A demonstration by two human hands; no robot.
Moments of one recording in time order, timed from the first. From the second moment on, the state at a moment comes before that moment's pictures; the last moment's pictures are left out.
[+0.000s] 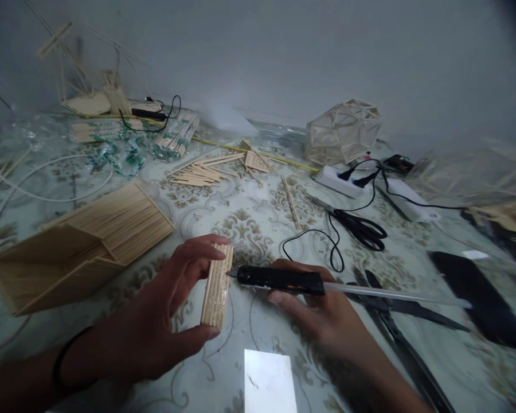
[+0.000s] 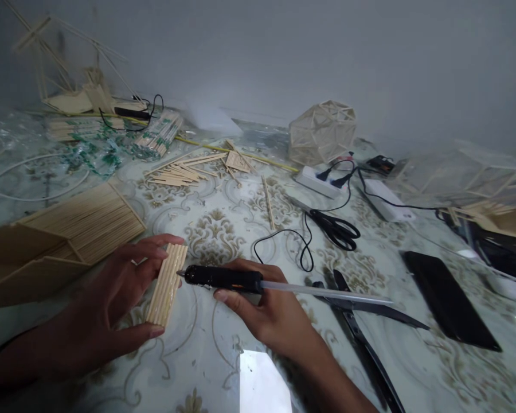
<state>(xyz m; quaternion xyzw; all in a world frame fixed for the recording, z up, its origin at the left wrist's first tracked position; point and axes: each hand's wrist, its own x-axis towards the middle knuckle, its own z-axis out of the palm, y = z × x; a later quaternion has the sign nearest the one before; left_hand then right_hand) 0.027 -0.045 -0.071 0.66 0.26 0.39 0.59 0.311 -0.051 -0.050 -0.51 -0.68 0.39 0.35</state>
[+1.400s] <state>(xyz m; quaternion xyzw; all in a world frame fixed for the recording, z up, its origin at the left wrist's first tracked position) 0.023 -0.046 -0.057 0.66 0.28 0.37 0.59 0.308 -0.047 -0.053 -0.52 -0.66 0.39 0.38</state>
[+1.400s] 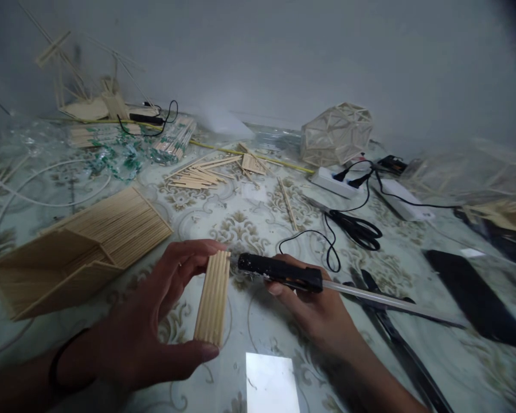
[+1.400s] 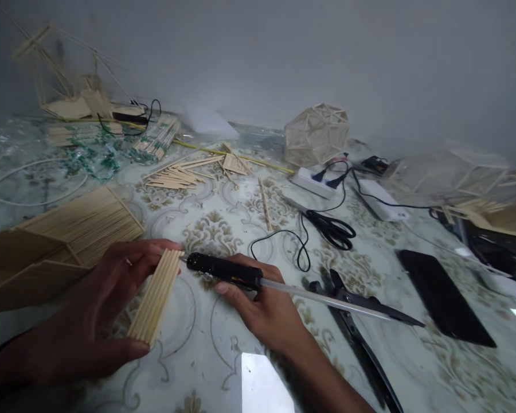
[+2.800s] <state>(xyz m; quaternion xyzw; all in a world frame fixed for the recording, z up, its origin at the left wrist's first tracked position) 0.028 -0.042 -0.062 0.62 0.28 0.40 0.61 0.318 -0.063 -0.084 -0.66 -0.52 0.40 0.37</state>
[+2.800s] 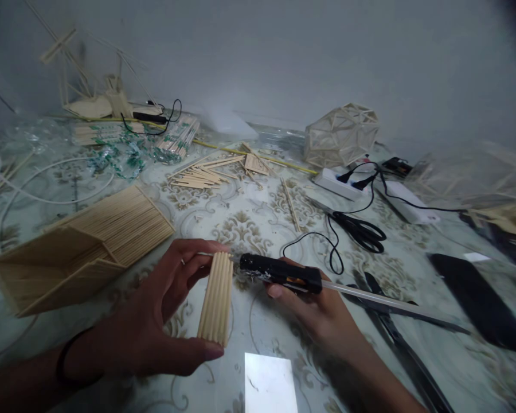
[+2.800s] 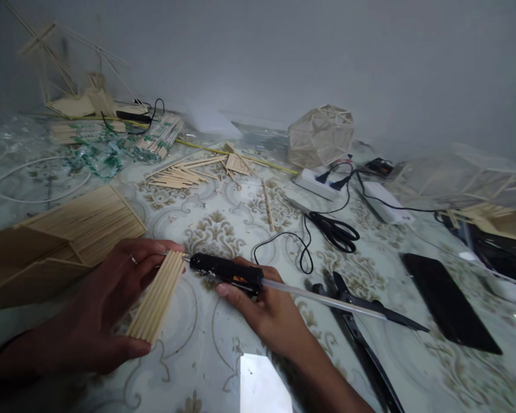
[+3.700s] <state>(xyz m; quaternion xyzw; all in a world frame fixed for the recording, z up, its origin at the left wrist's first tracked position) 0.025 -0.043 -0.074 0.61 0.27 0.42 0.62 0.318 -0.063 -0.084 -0.63 -0.55 0.40 0.37</state>
